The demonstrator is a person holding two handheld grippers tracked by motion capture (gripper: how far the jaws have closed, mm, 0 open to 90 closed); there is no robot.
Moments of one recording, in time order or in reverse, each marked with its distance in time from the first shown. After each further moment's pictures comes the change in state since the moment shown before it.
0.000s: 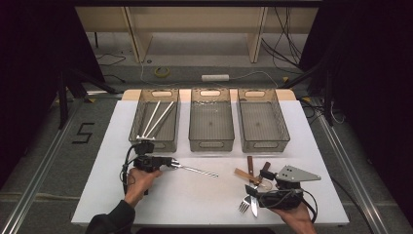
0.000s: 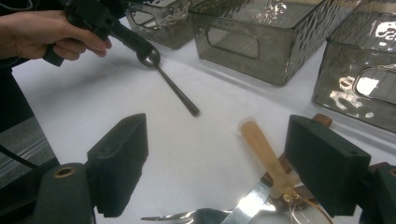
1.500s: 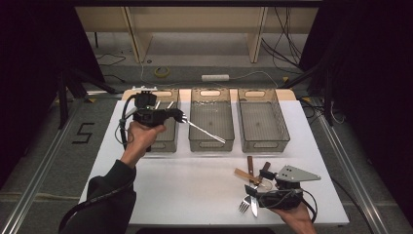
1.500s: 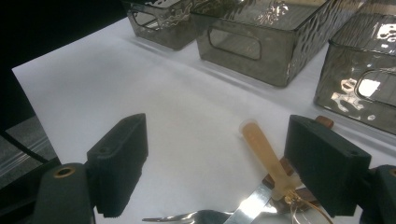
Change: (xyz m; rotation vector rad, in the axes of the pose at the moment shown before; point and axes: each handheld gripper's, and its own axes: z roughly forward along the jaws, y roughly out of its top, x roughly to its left) left arm -0.078 0.119 -0.069 -0.229 -0.105 0.246; right arm 0.000 0.001 0.000 -0.005 0.004 -0.003
